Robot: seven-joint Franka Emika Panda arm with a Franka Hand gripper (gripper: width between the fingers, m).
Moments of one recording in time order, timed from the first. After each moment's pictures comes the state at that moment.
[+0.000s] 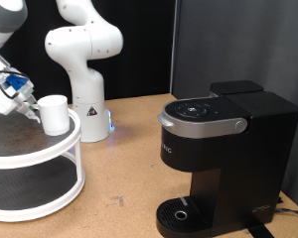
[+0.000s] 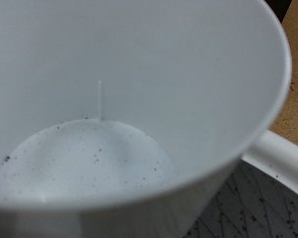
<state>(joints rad) 0.17 -0.70 -1.14 -2.72 0.06 2.07 -1.39</state>
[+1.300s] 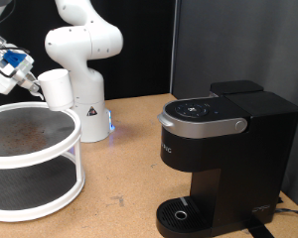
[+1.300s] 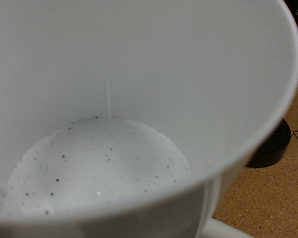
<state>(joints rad) 0.17 -0.75 -1.06 -2.62 0.13 1.84 -1.22</state>
